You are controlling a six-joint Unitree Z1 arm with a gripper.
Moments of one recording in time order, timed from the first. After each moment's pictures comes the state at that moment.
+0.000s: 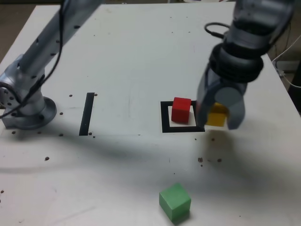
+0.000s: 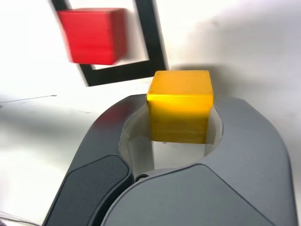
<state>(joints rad) -0.22 2.31 -2.17 1.60 0.01 -0.07</state>
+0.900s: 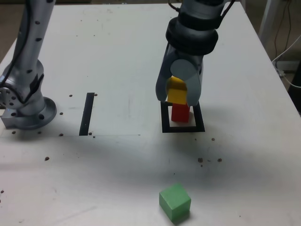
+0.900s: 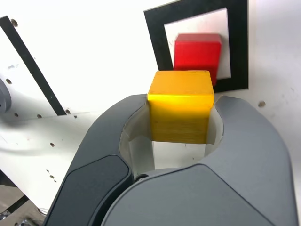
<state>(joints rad) -0.14 2.09 -1.79 1.49 0.03 0.04</state>
